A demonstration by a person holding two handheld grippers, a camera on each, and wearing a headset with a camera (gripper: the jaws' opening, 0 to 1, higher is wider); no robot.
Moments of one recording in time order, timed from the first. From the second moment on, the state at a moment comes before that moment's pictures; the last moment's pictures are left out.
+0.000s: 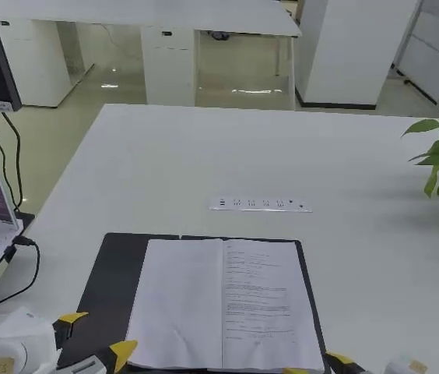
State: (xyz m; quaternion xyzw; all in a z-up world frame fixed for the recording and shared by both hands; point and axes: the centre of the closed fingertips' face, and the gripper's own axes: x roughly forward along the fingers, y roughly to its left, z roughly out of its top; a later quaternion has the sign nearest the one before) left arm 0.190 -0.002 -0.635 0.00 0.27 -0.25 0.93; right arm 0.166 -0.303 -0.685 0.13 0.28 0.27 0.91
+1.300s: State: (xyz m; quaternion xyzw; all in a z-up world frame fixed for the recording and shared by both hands) left arm 0.184 -0.066 -0.659 0.02 0.30 -0.30 0.90; right arm 0.154 -0.323 -0.673 0.14 0.28 0.26 0.91
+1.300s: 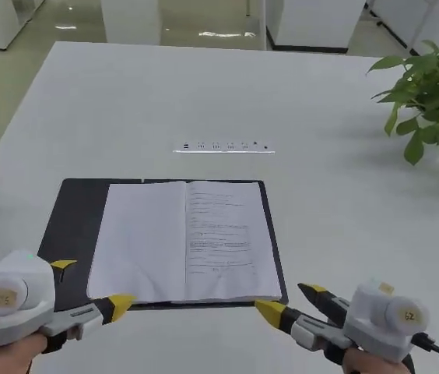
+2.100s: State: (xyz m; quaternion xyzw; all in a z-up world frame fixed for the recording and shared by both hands) left arm 0.205 -0.146 -0.675 0.04 0.32 -0.37 0.87; right arm 0.148 -0.329 -0.688 0.14 0.31 0.26 0.90
